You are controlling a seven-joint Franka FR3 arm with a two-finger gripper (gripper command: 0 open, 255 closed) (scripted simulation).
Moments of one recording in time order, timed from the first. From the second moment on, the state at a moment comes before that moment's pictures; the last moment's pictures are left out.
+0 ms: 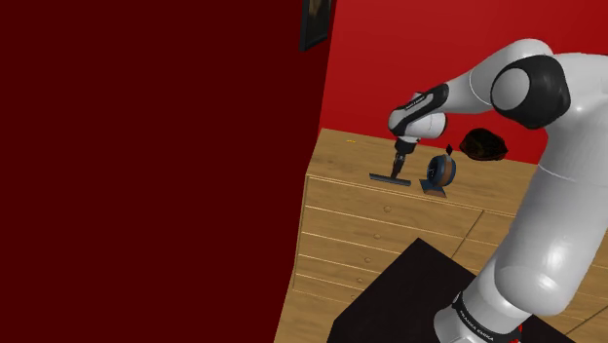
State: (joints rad) arm 0.01 0.18 -0.64 -2.18 0.16 2.38 -1.18
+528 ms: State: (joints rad) arm -0.13 0.48 -0.54 -1.92 0.33 2.40 -1.43
